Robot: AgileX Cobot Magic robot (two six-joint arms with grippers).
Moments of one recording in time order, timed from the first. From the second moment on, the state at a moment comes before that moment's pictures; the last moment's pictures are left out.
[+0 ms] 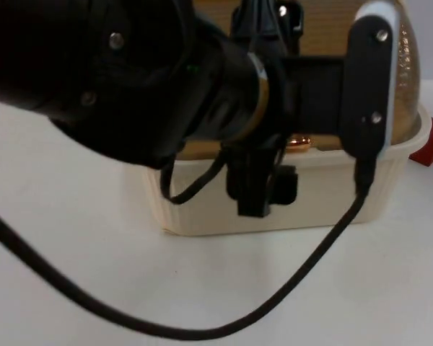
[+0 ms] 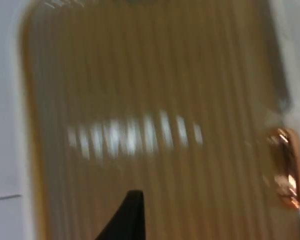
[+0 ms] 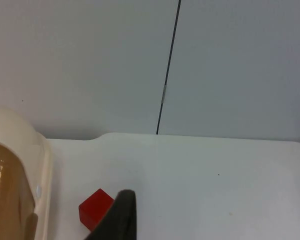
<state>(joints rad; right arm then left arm) 0.04 0.85 -0.98 -0.28 0.59 0.14 -0.98 1.70 -0.97 1.59 0.43 -0.58</state>
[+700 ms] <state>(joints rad) 0.04 0.85 -0.98 -0.28 0.59 0.14 -0.98 1.77 -1.01 1.55 0.37 -0.60</state>
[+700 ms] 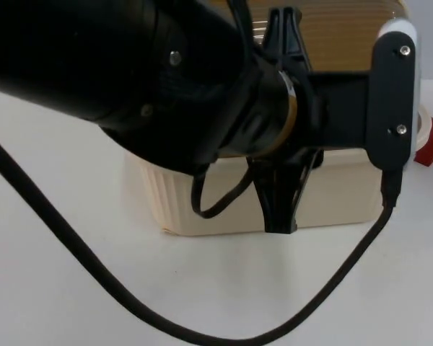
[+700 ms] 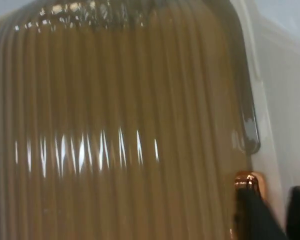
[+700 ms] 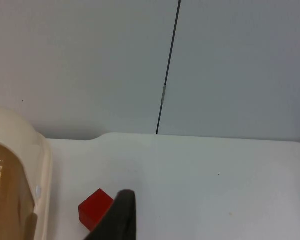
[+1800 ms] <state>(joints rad) 0.04 0.85 -0.98 -0.28 0.59 0.14 -0.93 1.87 -1.01 1.59 0.34 -0.61</state>
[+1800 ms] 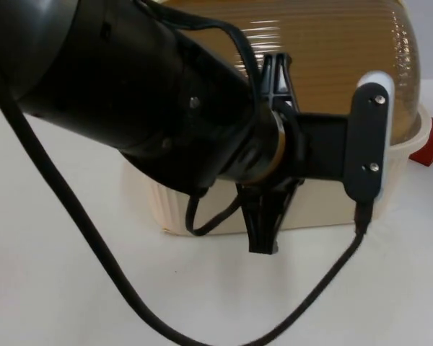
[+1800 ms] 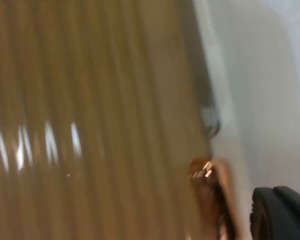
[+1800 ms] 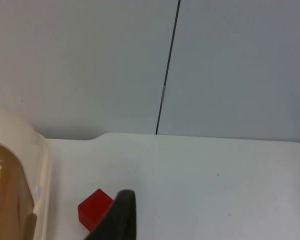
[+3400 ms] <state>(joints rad) 0.04 0.85 -0.98 -0.29 0.61 0.14 -0.90 1.85 -1.01 1.58 0.37 -0.61</state>
